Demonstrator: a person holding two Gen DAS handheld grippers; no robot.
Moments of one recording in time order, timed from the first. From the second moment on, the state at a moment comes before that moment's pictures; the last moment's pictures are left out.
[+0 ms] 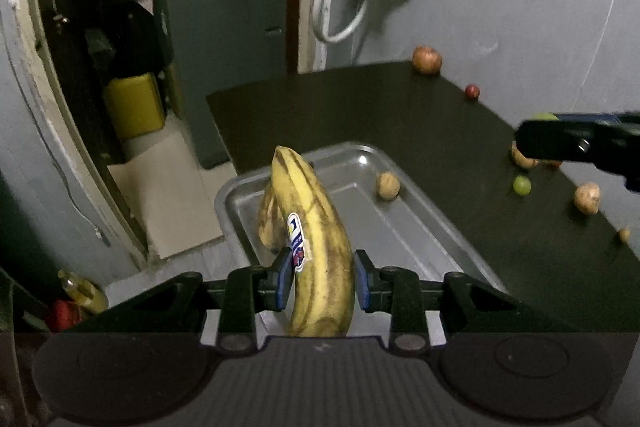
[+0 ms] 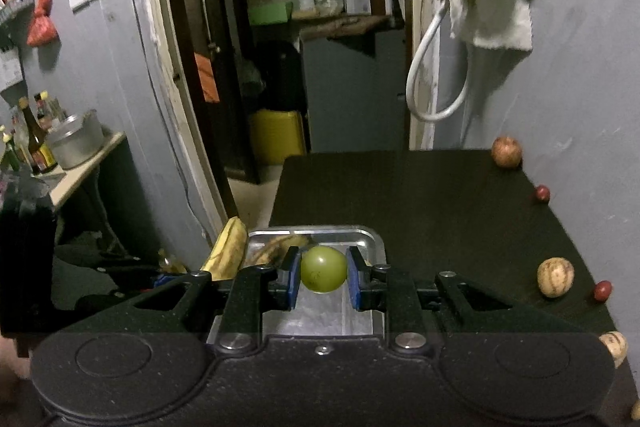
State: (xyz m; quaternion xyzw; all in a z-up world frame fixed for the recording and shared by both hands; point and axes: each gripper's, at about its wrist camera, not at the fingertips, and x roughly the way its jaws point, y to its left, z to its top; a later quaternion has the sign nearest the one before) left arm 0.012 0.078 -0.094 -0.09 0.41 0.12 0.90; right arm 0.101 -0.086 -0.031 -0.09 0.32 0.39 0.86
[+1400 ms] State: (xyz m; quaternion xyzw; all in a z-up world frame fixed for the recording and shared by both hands) left arm 0.081 0.098 -0.162 0.01 0.48 0.00 0.88; right arm 0.173 -0.003 -0.175 -0.17 0.44 0.36 0.81
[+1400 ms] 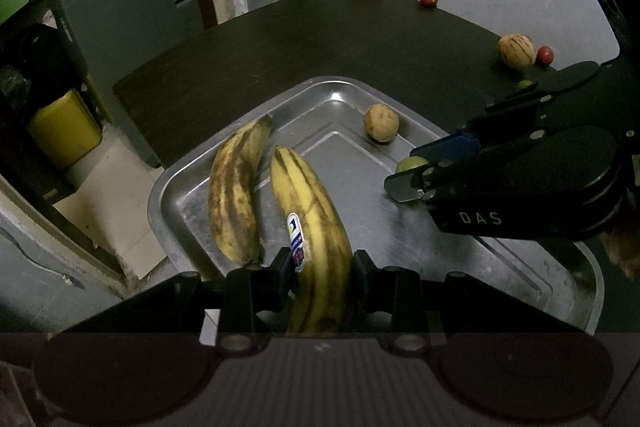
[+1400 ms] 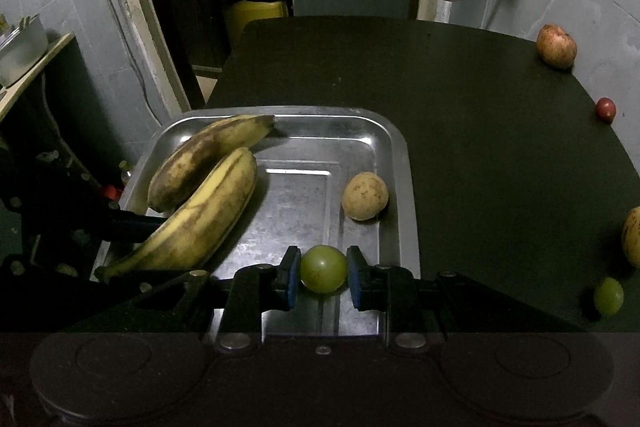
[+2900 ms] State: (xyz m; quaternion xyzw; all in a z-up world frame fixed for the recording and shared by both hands) left arm 0.056 0.068 -0.084 -0.04 0.40 0.03 0.92; right arm 0.126 -0.132 -0.026 0.01 0.36 0.32 0.88
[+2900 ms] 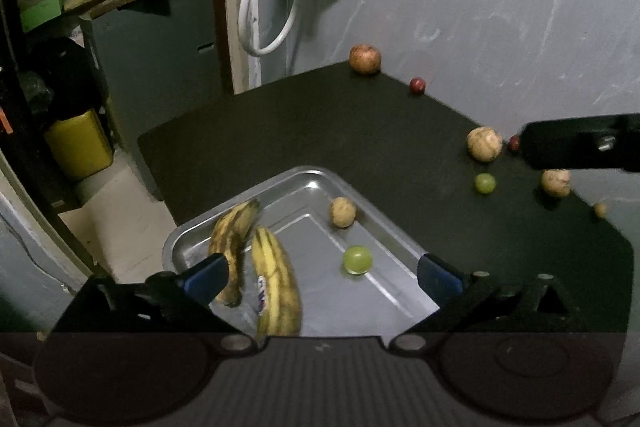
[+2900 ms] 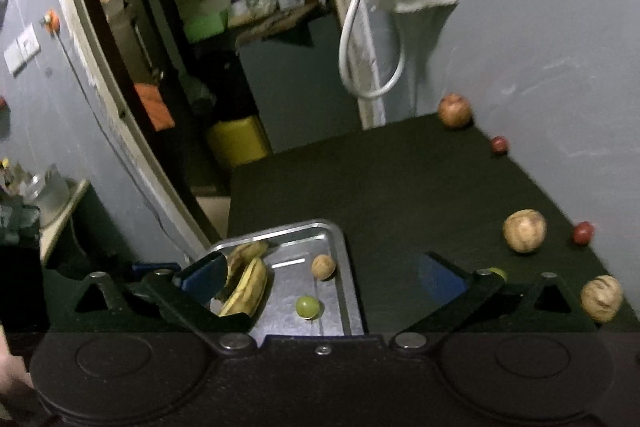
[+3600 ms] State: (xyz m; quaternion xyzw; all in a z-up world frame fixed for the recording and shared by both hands) left arm 0.029 -0.028 -0.040 -0.01 0.35 -0.04 0.94; right arm 0.040 -0.290 0.012 0.09 0.29 0.25 0.92
